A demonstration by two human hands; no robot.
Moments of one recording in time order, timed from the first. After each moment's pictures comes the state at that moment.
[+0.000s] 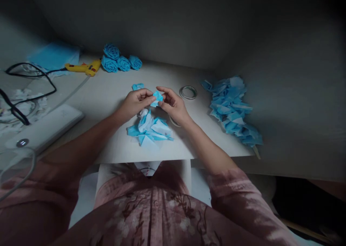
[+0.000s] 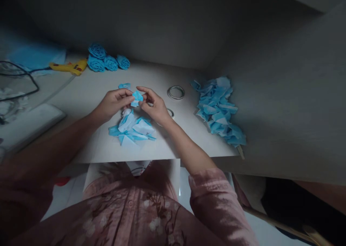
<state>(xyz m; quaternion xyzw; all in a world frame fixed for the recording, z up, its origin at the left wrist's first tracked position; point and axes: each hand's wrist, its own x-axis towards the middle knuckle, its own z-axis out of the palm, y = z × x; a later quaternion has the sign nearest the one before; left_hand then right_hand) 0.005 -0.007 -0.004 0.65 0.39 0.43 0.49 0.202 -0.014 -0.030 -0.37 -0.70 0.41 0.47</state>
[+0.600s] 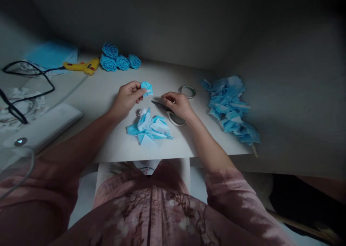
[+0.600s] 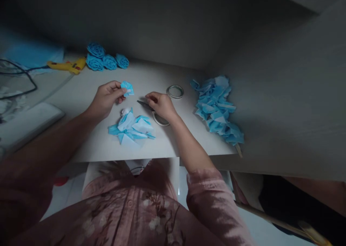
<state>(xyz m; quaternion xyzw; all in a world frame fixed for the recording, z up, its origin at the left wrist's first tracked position) 0.002 0.006 -0.009 0.56 0.43 0.53 0.48 0.232 0.001 -0.026 -0.51 -0.75 0.26 0.34</state>
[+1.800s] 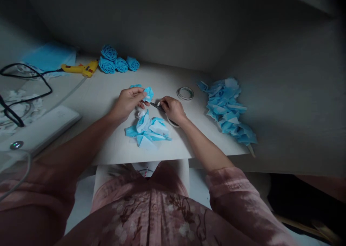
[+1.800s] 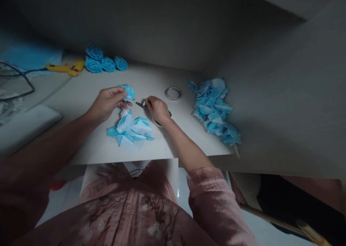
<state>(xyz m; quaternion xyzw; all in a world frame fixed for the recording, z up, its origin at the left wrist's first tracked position) 0.005 0.001 -0.012 0.55 0.41 0.48 0.54 0.220 0.001 -0.042 -0.57 -0.76 0.15 0.27</state>
